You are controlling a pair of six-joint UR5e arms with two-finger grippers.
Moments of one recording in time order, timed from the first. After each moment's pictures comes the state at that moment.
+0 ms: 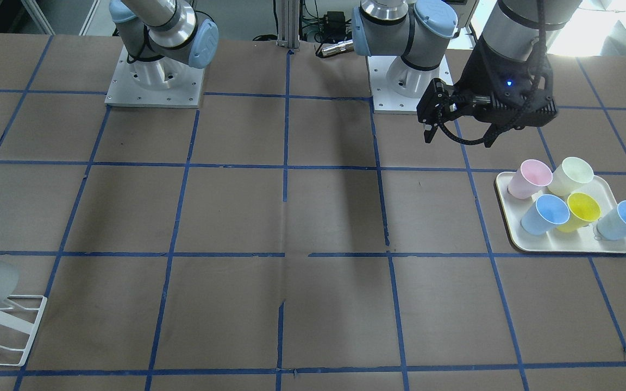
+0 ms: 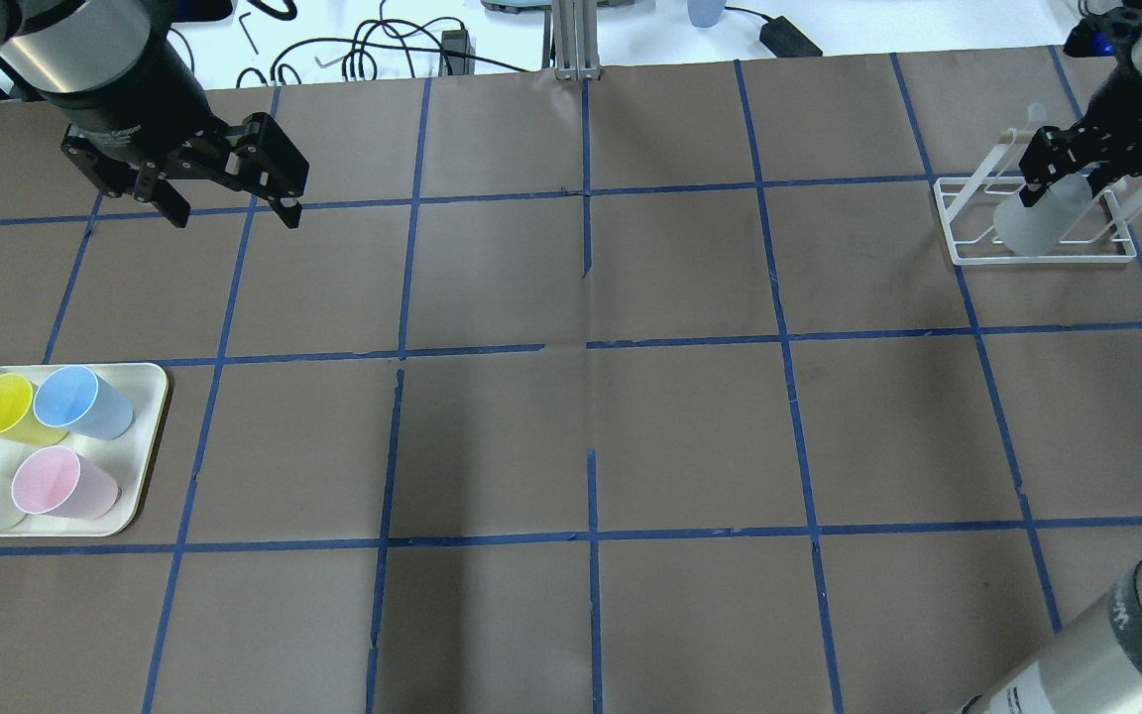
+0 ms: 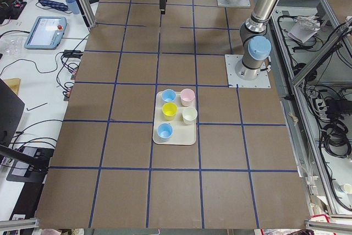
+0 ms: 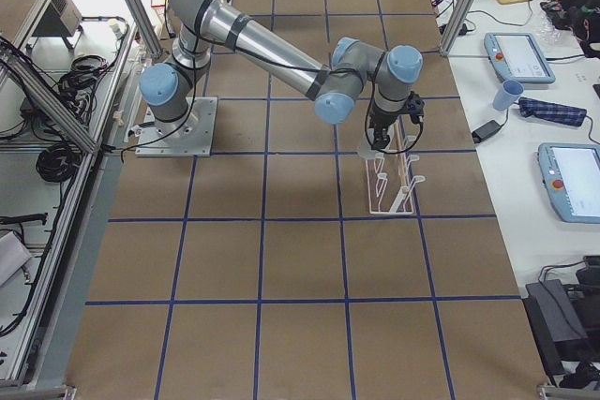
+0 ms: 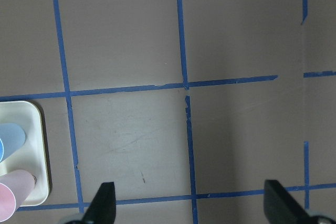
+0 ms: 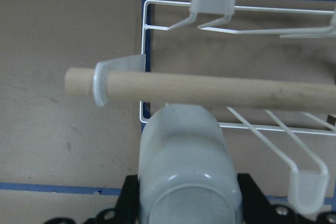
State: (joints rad) left arm -1.52 -1.57 -1.52 -1.59 1.56 0.11; right arm 1.13 -1.11 1.42 -1.86 -1.55 -0.49
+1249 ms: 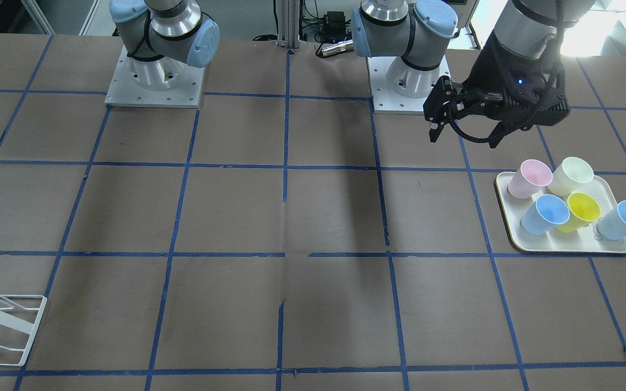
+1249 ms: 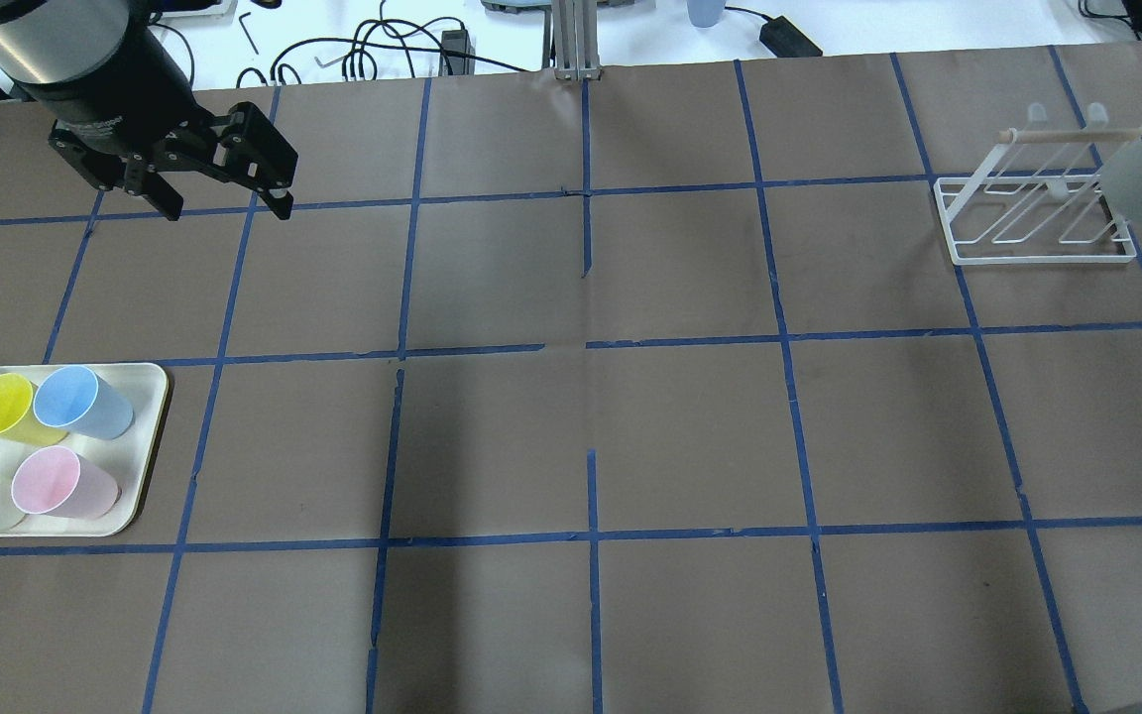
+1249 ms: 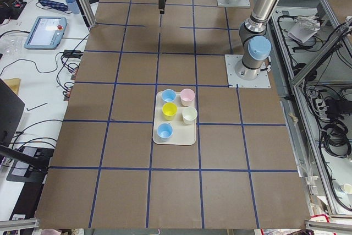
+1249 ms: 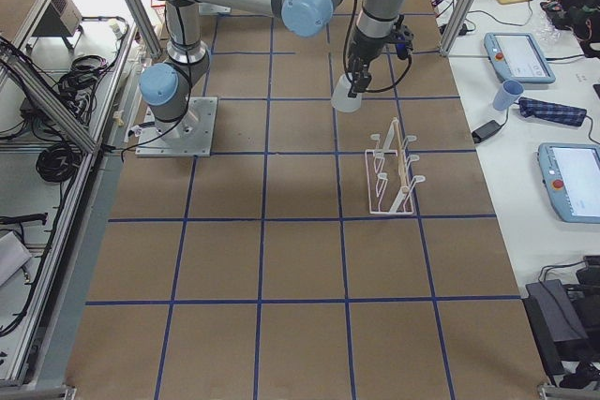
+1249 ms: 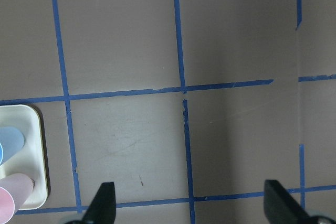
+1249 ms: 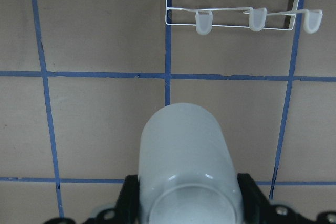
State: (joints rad) left arm -1.48 -1.56 -1.52 -1.60 1.50 0.17; right arm 1.14 -1.37 1.26 -1.34 -1.63 -0.46
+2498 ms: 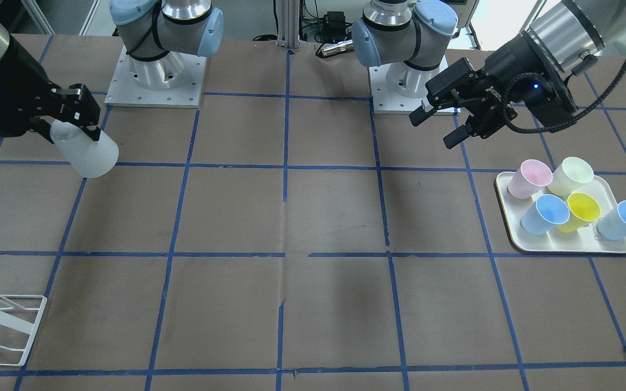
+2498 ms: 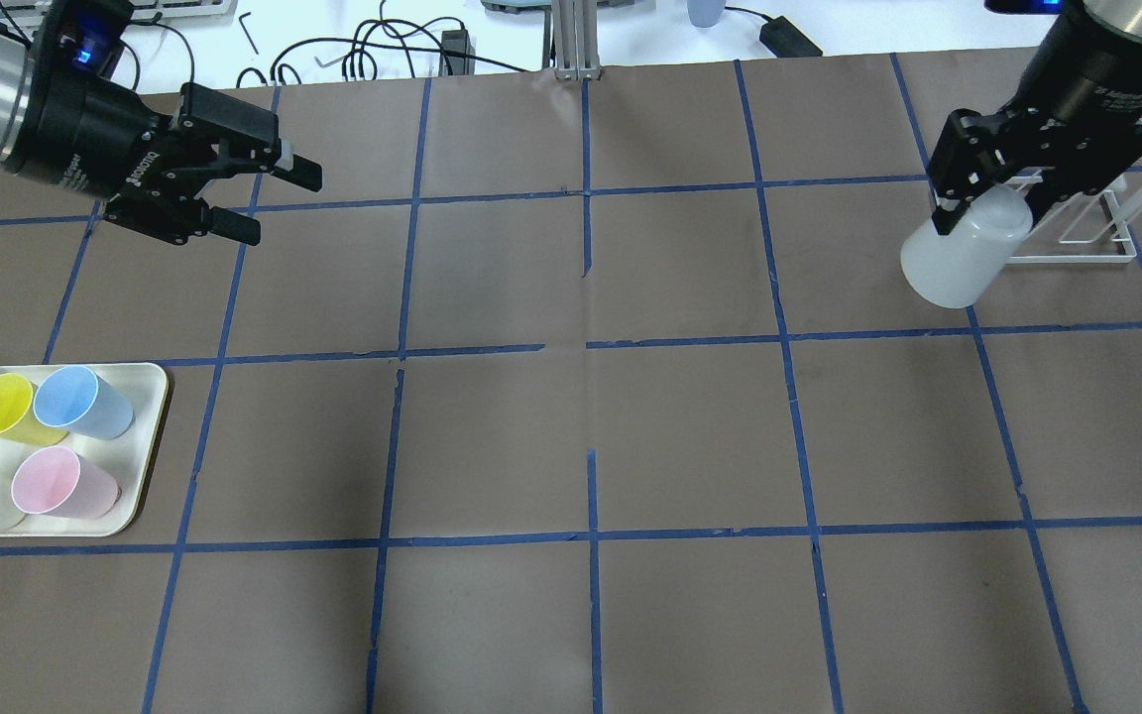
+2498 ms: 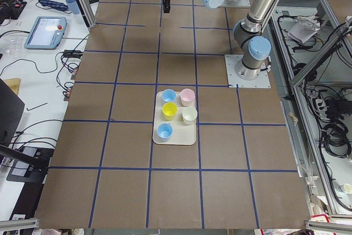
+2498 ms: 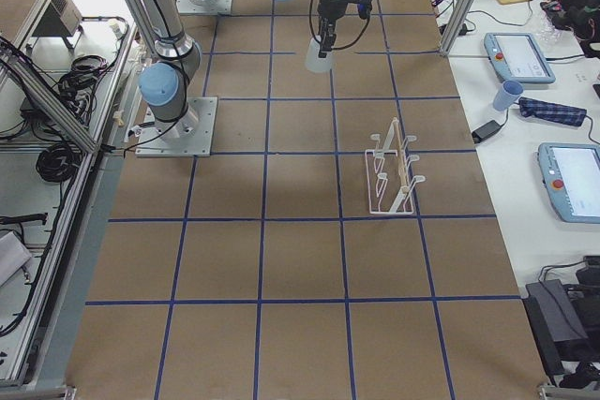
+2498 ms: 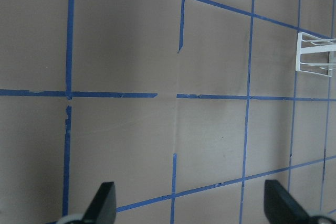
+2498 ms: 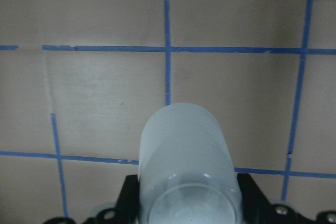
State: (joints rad) left arm -1.27 -1.47 -1.71 -1.61 0.86 0.22; right arm 1.38 -1.54 1.50 -1.40 -1.43 -0.22
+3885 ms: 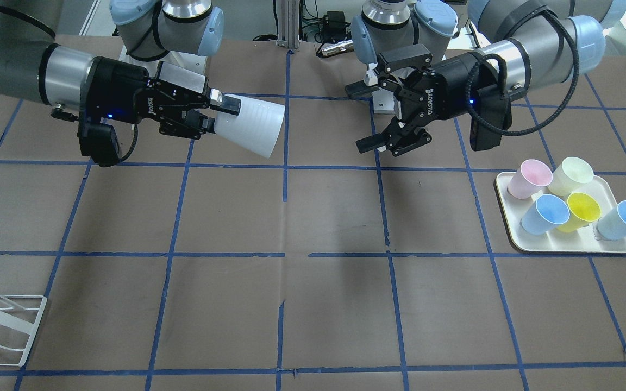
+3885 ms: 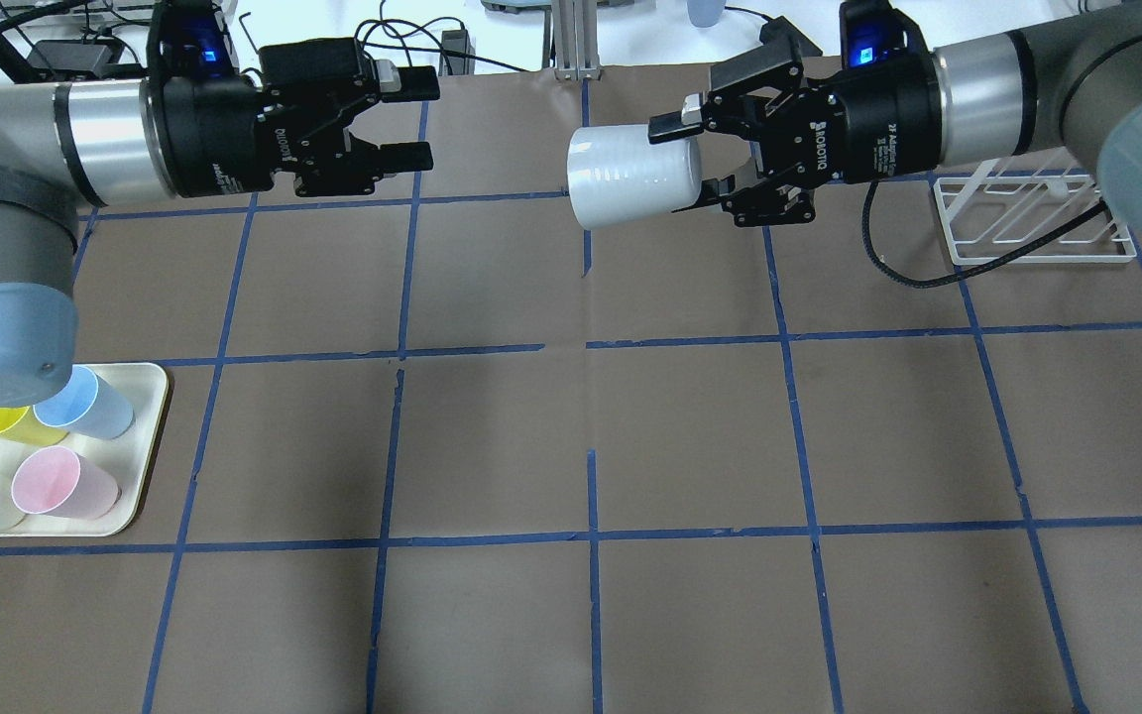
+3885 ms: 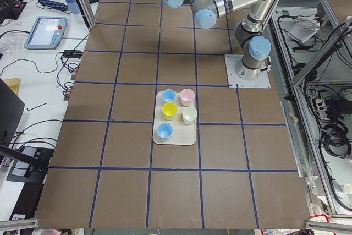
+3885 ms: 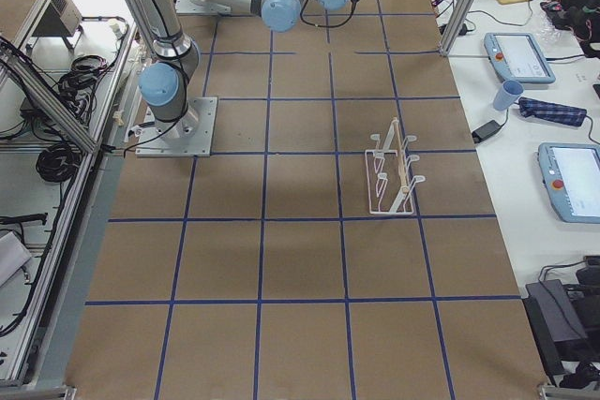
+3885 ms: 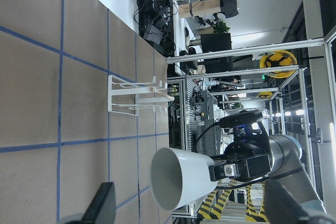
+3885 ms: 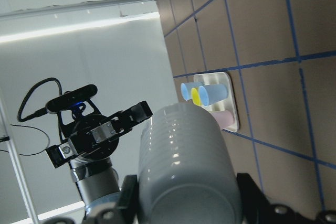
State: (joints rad) left arm -1.36 -1.52 -1.95 -1.10 0.24 0.13; right arm 1.39 -1.58 1.81 -1.35 -0.26 -0.27
